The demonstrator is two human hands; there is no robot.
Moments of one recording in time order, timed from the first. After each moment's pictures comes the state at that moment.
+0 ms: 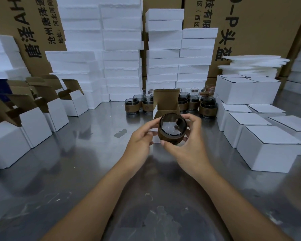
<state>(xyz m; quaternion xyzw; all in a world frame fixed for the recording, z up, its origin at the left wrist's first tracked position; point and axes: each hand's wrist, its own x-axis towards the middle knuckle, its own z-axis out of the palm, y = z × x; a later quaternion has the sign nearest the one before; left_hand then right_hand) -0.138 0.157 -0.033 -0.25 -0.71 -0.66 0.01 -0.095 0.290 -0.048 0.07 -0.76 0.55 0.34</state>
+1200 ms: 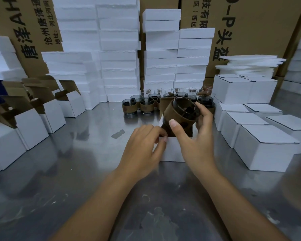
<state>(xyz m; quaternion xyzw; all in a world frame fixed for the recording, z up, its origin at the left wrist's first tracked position) -0.126 0.157 -0.036 -0.39 -0.82 -0.31 0.29 -0.085 0.291 -0.031 0.06 -0.69 0.57 0.44</state>
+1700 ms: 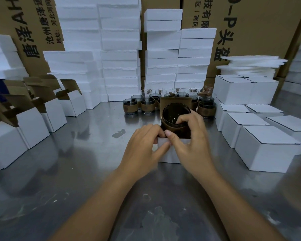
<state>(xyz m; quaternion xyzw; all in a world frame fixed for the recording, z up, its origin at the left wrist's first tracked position) -0.128 0.157 -0.040 -0.40 -0.80 -0.34 0.30 -0.082 0.292 -0.034 0.06 -0.80 0.42 0.42</state>
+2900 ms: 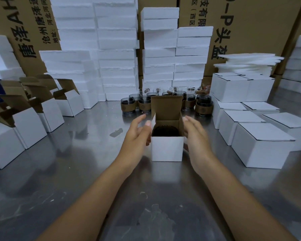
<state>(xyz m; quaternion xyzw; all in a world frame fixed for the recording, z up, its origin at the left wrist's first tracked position) -0.134 0.162 -0.033 -0.20 -0.73 -0.65 0.03 -0.093 0.299 -0.027 -0.14 -0.61 0.75 0.23</state>
